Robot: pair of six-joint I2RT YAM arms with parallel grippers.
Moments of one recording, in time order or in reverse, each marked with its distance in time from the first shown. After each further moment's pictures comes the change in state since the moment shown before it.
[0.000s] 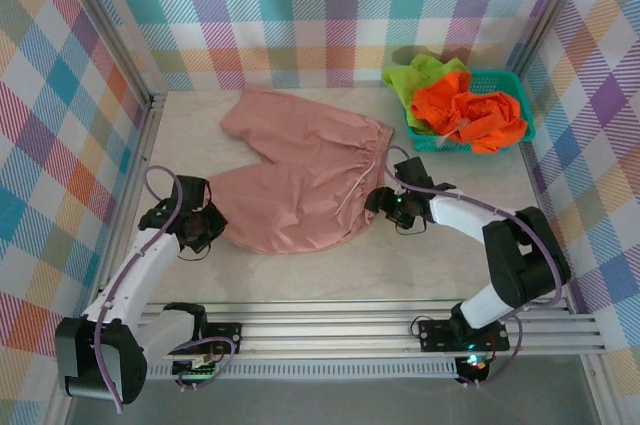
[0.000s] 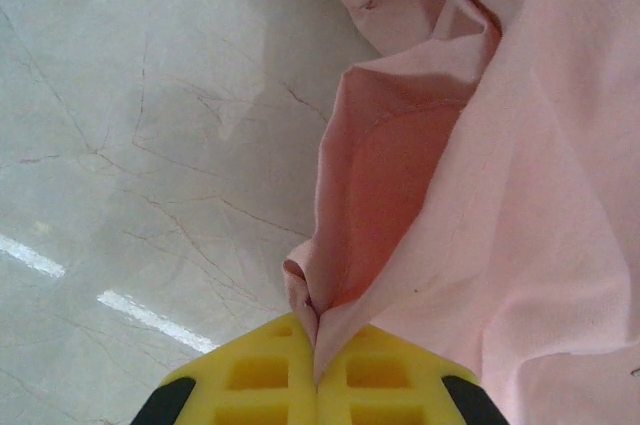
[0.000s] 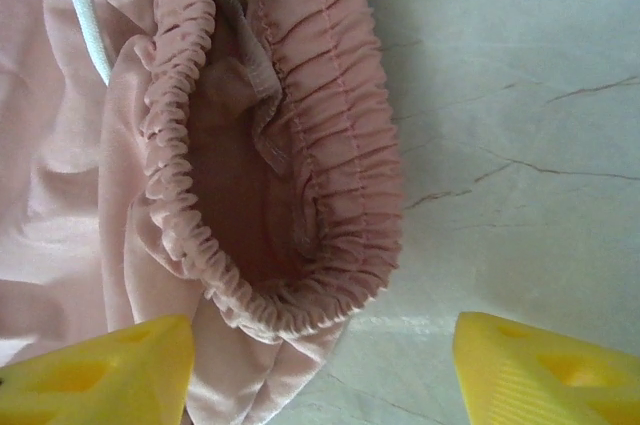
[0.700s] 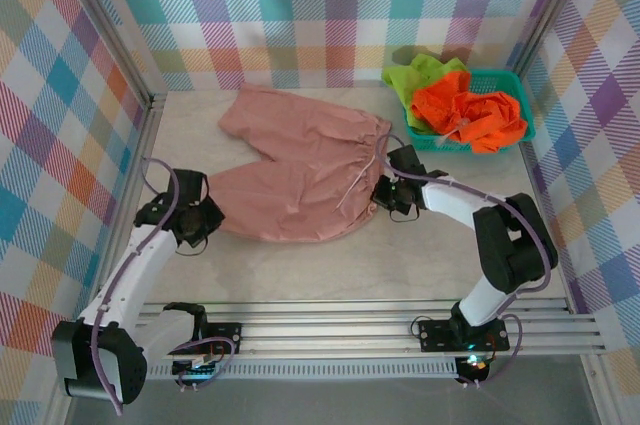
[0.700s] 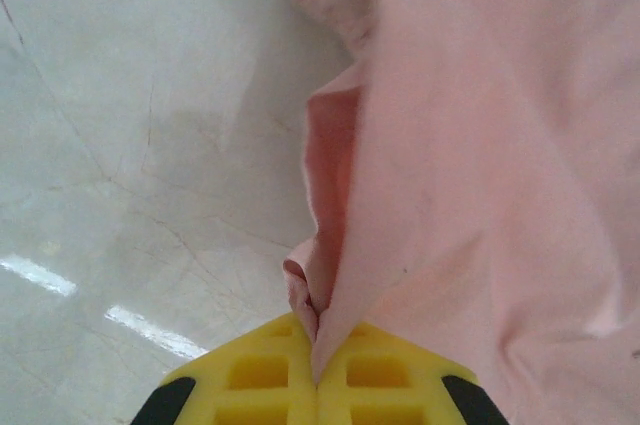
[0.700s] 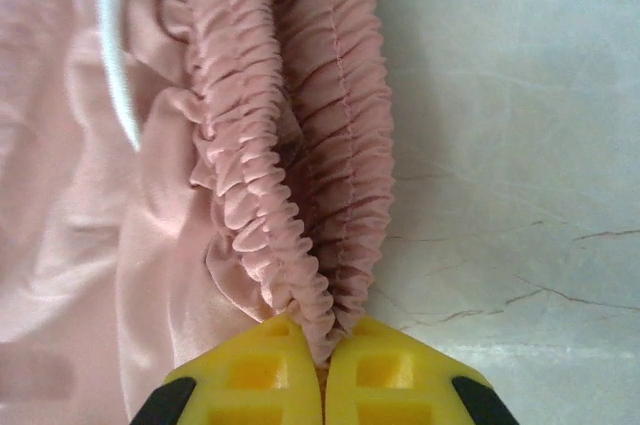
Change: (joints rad) left arm 0.000 -0.001 0.116 -0.064 -0.041 0.033; right arm 0.005 0.075 0.148 -0.049 0.085 -0.013
